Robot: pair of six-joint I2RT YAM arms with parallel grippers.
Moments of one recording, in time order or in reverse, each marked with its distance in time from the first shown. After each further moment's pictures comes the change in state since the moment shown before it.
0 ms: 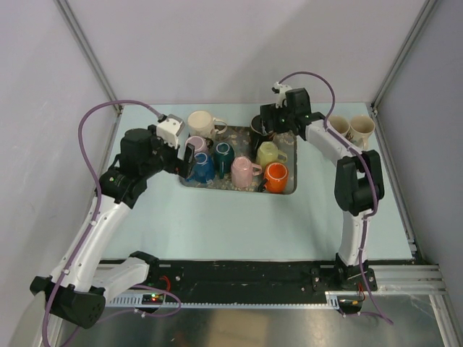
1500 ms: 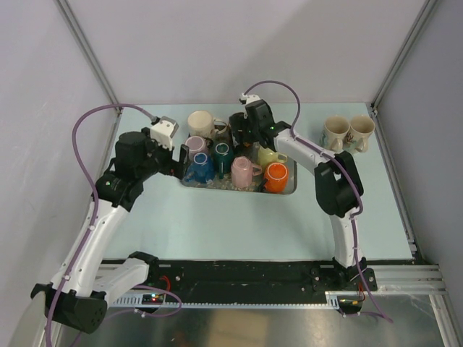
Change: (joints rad) left arm 0.042 -0.034 -0.033 -0.001 0.002 0.002; right arm 0.246 0.089 0.085 0.014 0.261 0.091
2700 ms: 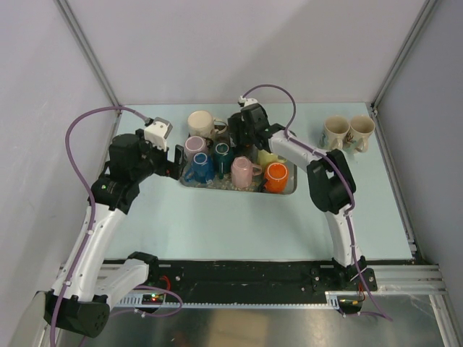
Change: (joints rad) left arm 0.062 -0.036 -0.019 0.001 0.033 -0.002; right arm 0.010 0.082 0.037 0.023 0.032 0.068
